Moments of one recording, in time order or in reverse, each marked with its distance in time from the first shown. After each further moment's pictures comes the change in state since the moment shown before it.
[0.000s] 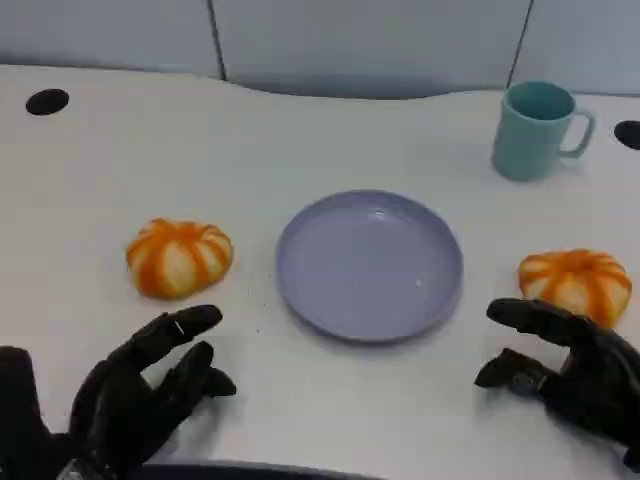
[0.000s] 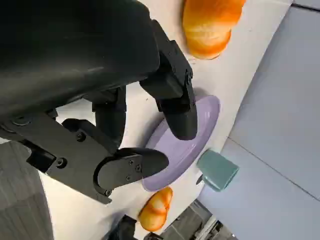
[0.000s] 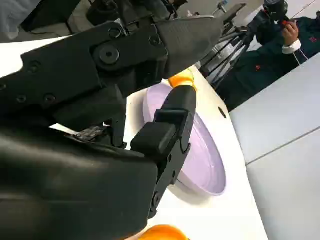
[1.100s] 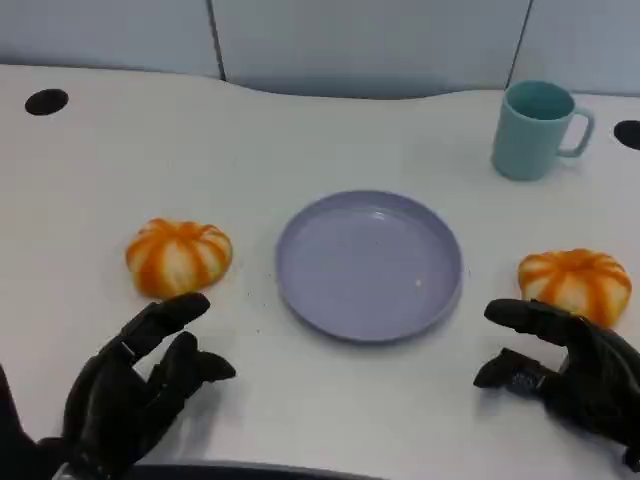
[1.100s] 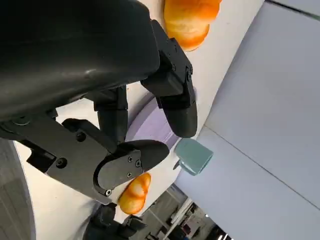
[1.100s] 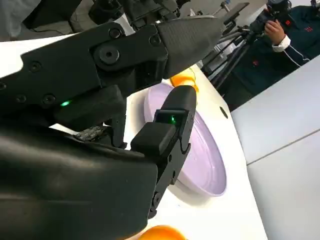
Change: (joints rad) left arm 0.005 -0.020 0.040 0.003 -0.066 -0.041 -0.076; right arm 0.002 0.000 0.009 -0.006 -0.003 -0.009 -0.006
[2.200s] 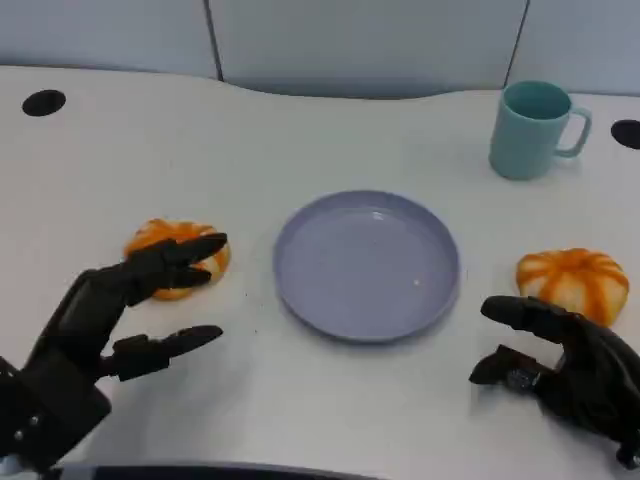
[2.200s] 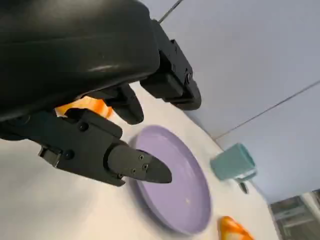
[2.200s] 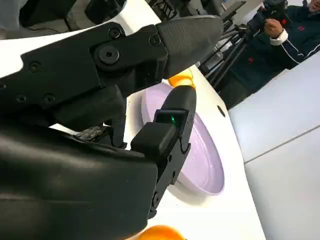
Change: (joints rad) left arm -0.064 0.219 -0.159 -0.035 0.705 -0.754 0.281; right arm -0.012 0.011 -0.001 0.015 0.002 -0.007 -0.016
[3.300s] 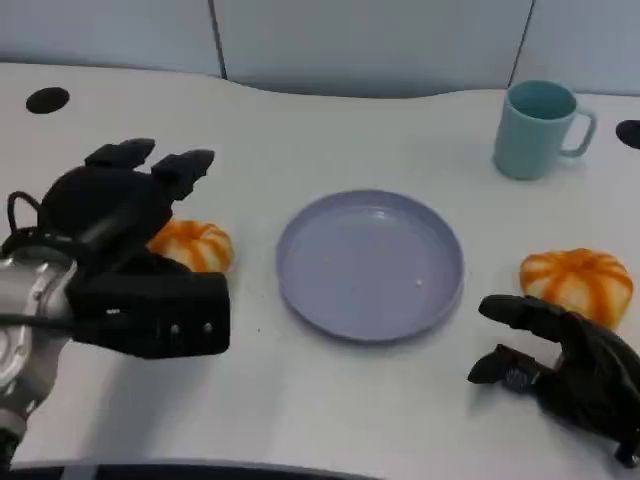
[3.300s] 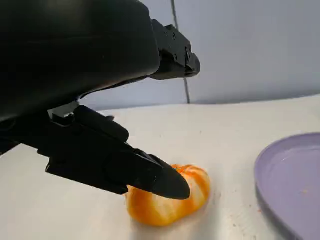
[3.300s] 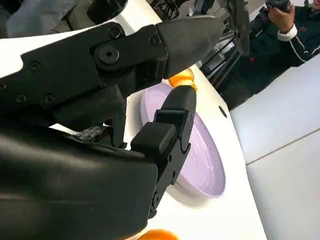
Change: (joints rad) left arm -0.339 0.226 -0.357 -0.067 0.685 0.527 0.129; right arm 0.008 0.002 0.006 -0.022 -0.001 0.006 -0.004
